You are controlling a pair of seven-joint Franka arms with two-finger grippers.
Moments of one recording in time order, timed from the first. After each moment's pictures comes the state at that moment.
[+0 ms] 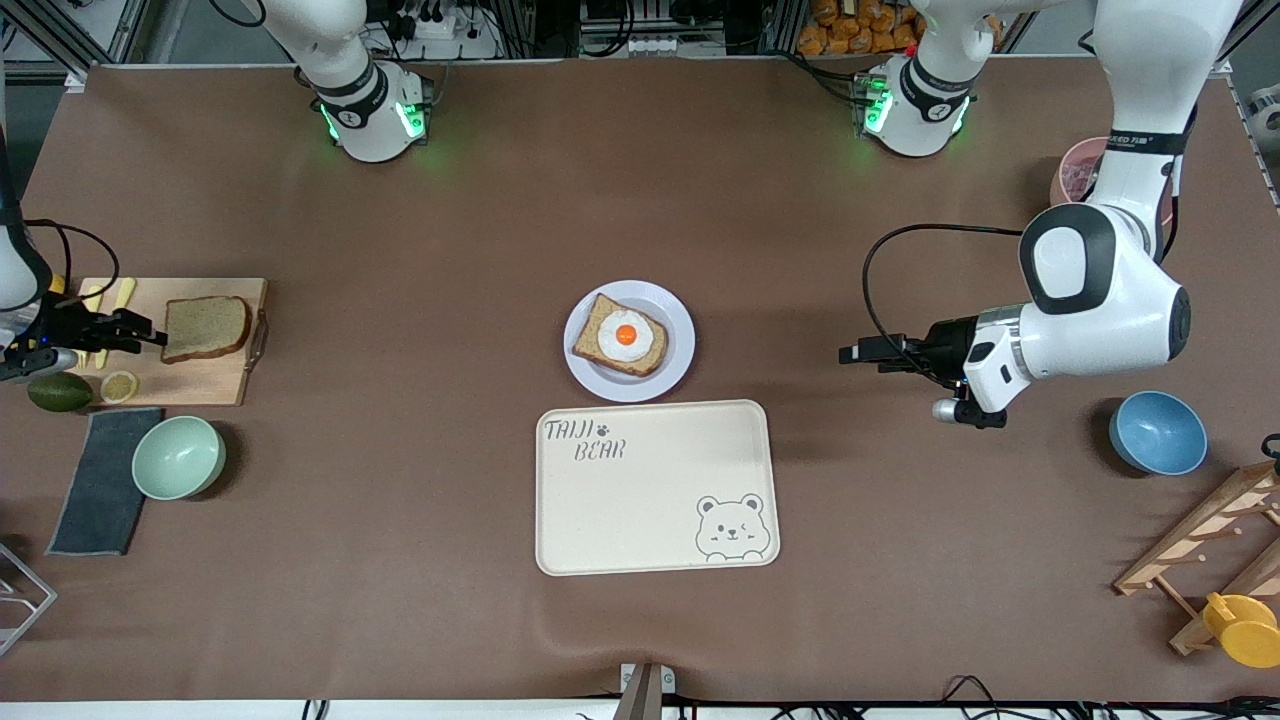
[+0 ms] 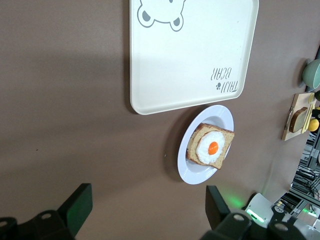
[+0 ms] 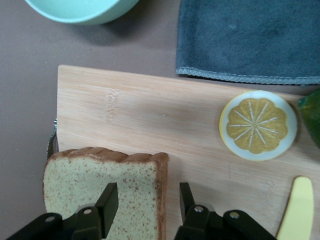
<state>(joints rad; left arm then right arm) 0.05 0.31 -0.21 -1.92 -0.73 2.02 0.22 -0.57 0.47 -0.08 -1.94 0.24 2.17 -0.96</state>
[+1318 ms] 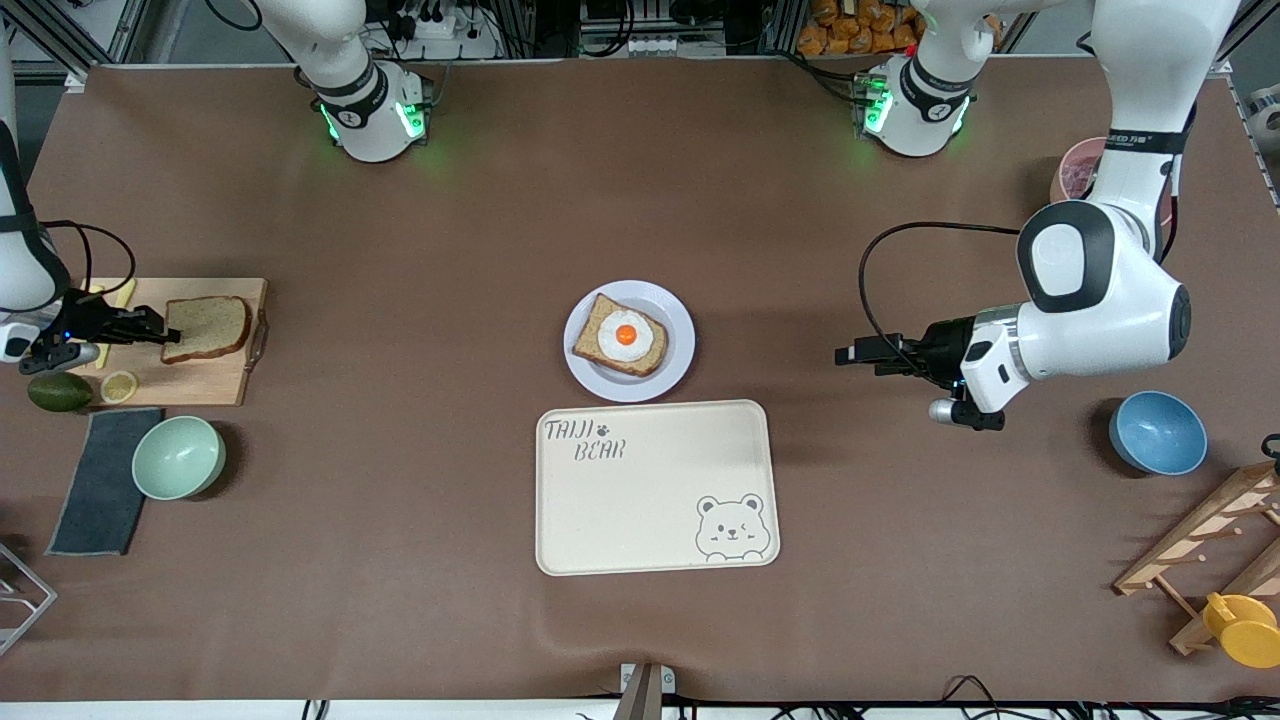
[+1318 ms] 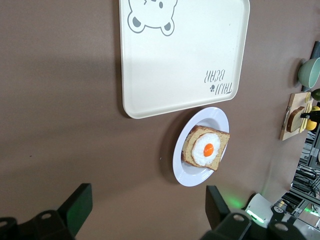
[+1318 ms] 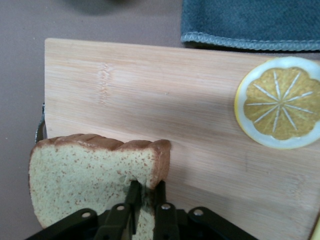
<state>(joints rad) 0.05 0.31 -0.22 -1.90 -0.73 2.02 0.22 -0.59 0.50 -0.08 -1.98 0.28 2.19 -1.01</state>
